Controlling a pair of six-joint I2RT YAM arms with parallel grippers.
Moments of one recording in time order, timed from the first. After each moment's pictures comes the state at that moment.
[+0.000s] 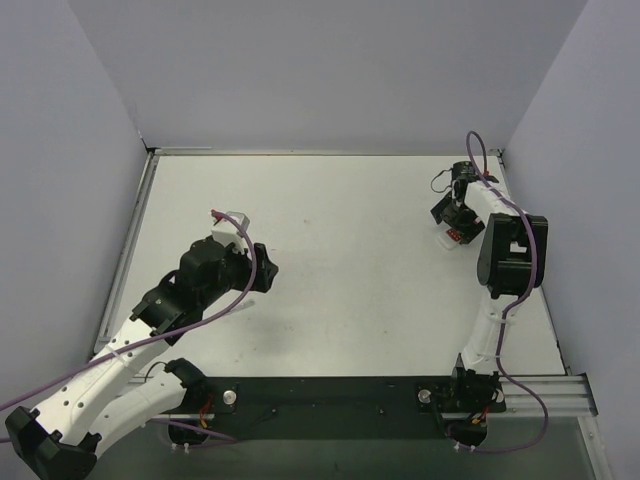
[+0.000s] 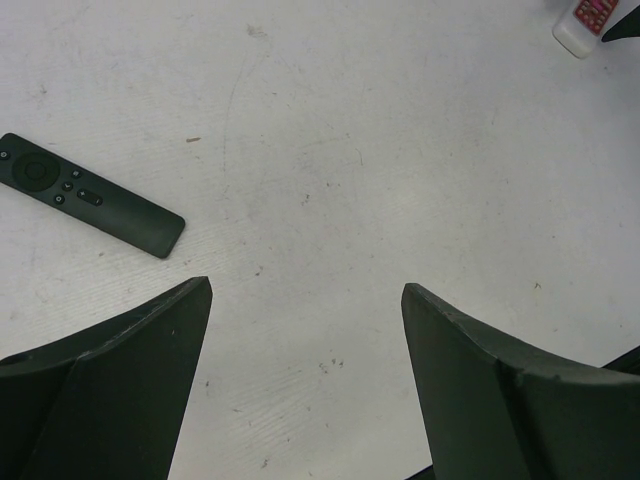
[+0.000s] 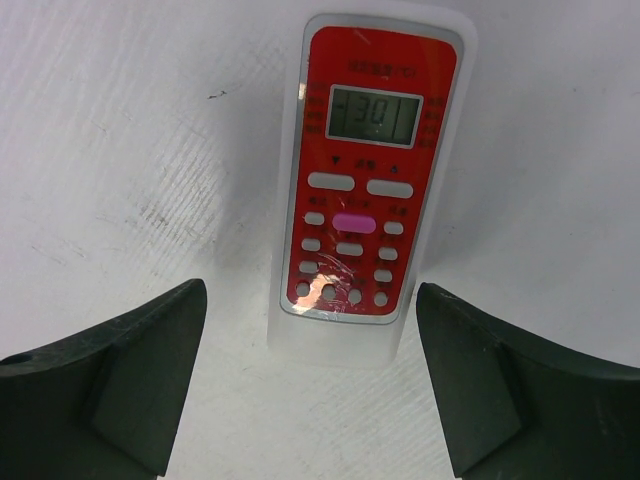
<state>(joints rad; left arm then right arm) -0.64 0.80 0.78 -0.44 -0.12 -0.38 -0.06 2.05 1.51 -0.70 0.30 0.76</state>
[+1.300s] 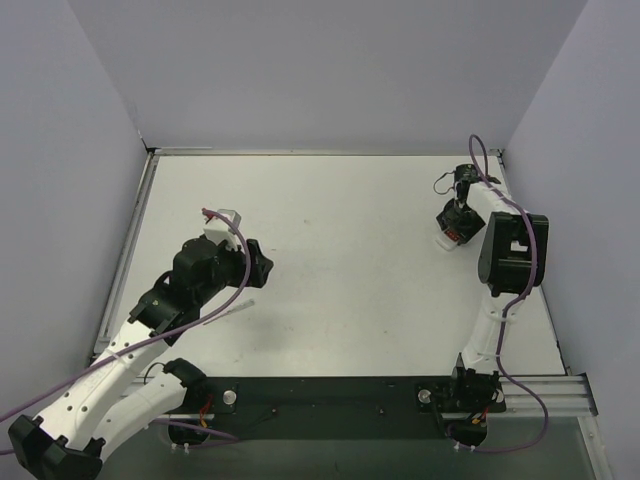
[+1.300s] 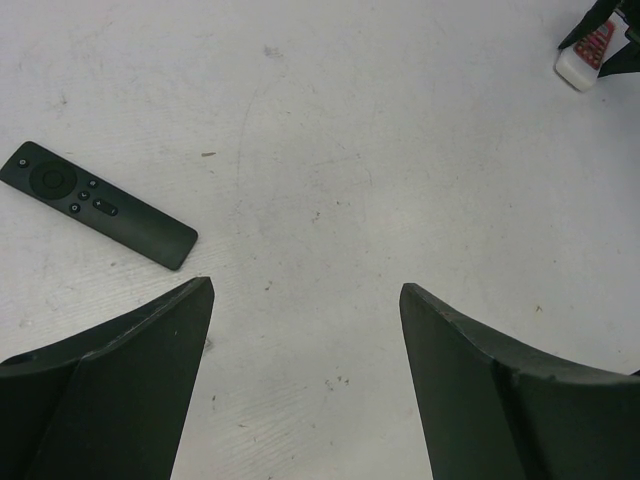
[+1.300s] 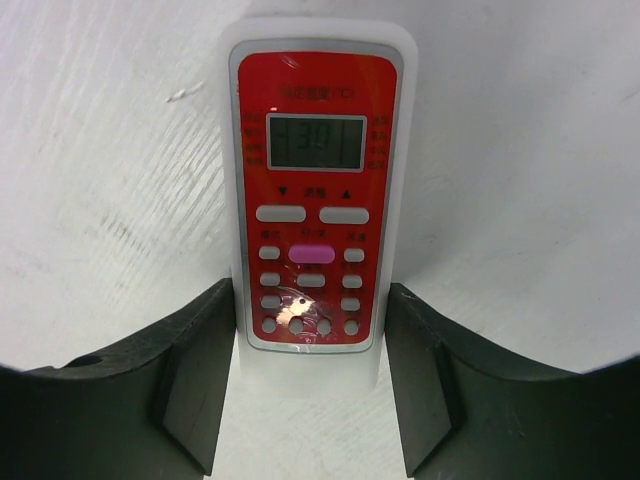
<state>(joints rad) -0.58 0.78 0.76 -0.40 -0.09 -0.38 -0.08 2.09 1.51 -0.72 0.31 0.77</state>
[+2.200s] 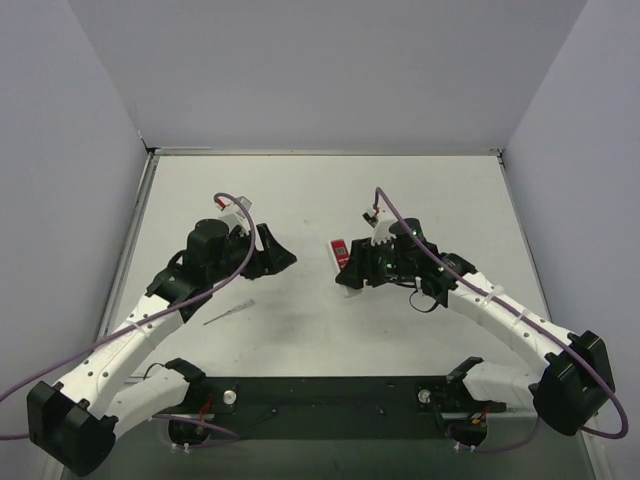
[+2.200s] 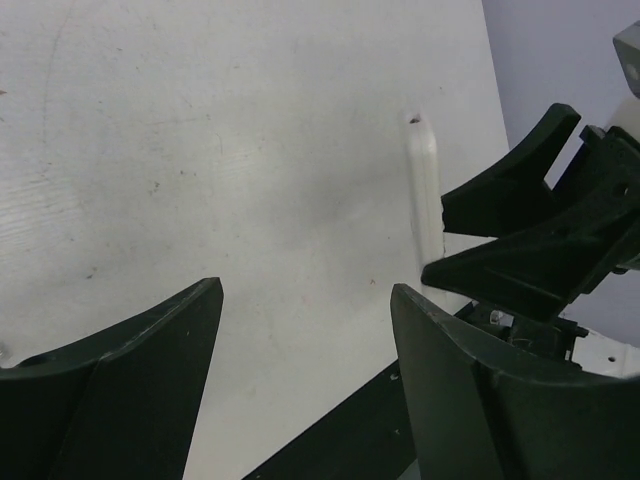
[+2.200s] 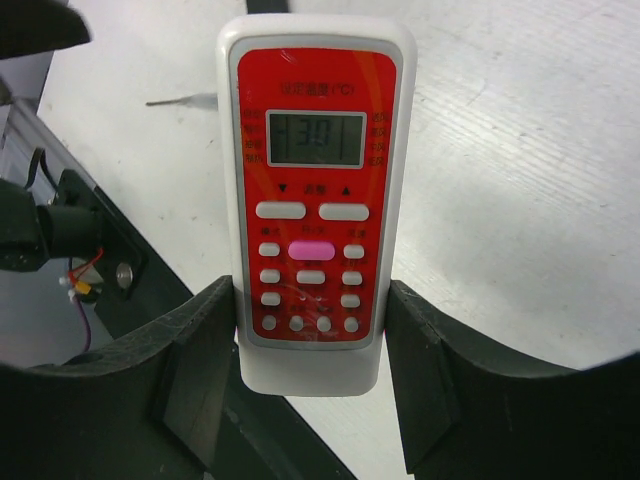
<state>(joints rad) -0.52 0.95 0.81 -0.32 0.22 -0.69 0.60 1.17 0.81 -0.28 -0.33 0.41</state>
